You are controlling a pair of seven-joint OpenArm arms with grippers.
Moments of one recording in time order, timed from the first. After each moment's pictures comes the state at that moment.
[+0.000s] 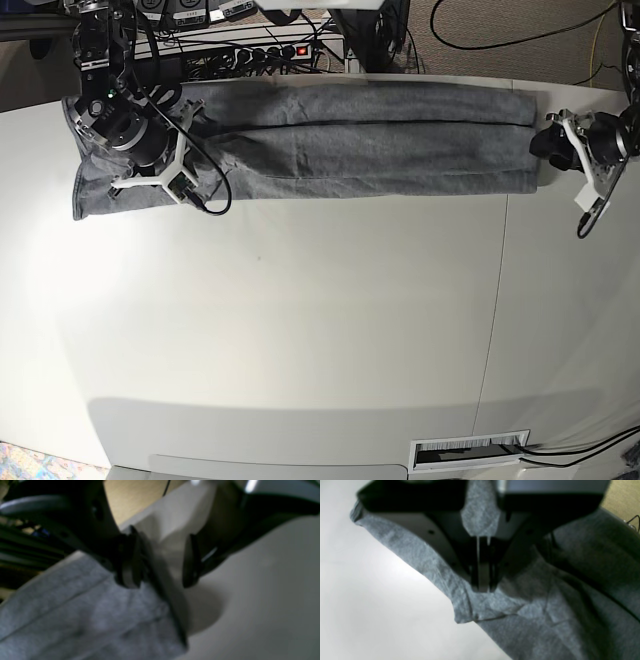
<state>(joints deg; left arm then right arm) 18.1 -41.2 -13.7 88.0 -60.3 -34.0 62.3 -18.7 26.0 6.4 112.5 7.4 37.8 -47.3</state>
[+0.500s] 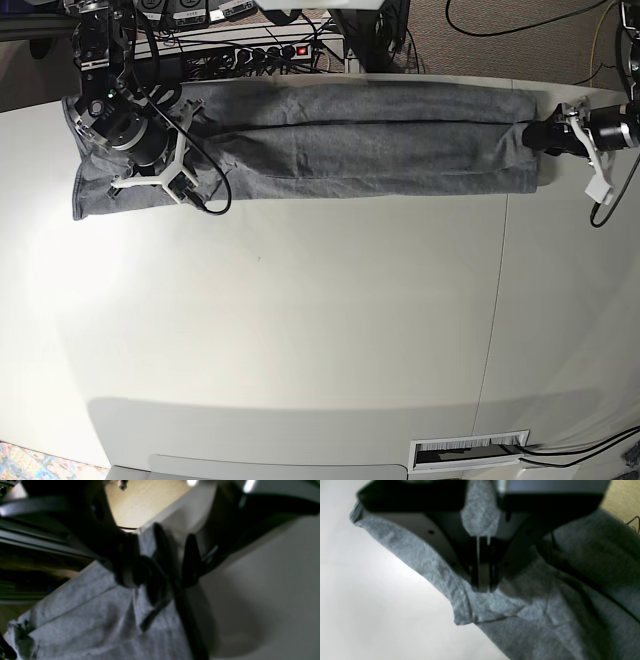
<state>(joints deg) 18.1 -39.5 -13.7 79.6 -77.0 -36.4 65.9 -18.6 26.0 6.4 112.5 7.4 37.8 -47.7</state>
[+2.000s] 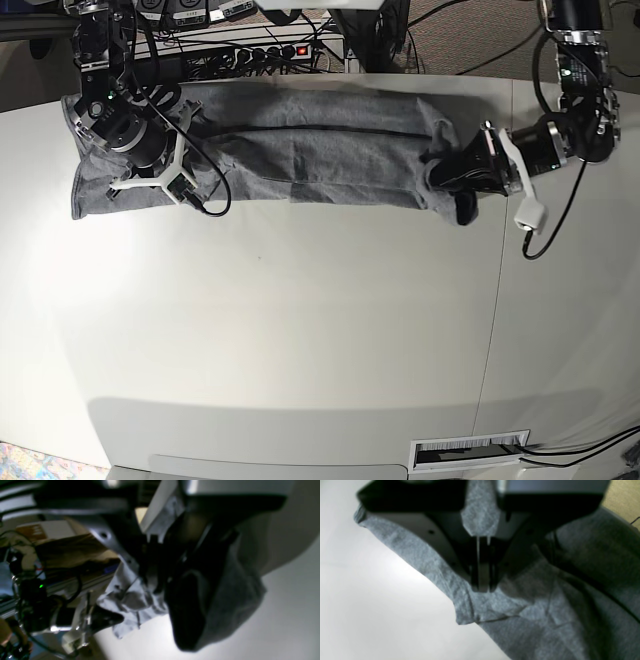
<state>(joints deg) 11.7 -18.1 -13.7 93.2 -82.9 -43.1 69.3 -18.2 26.0 6.4 112.5 6.9 37.8 -48.4</state>
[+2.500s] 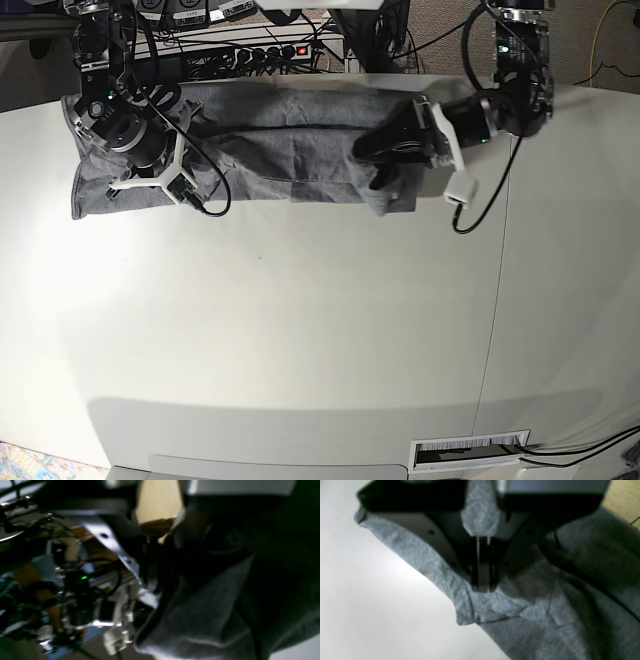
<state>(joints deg) 14.6 -6.3 -4.5 93.2 -82.8 -43.1 67.8 -18.2 26.0 6.4 112.5 6.8 37.8 -48.4</state>
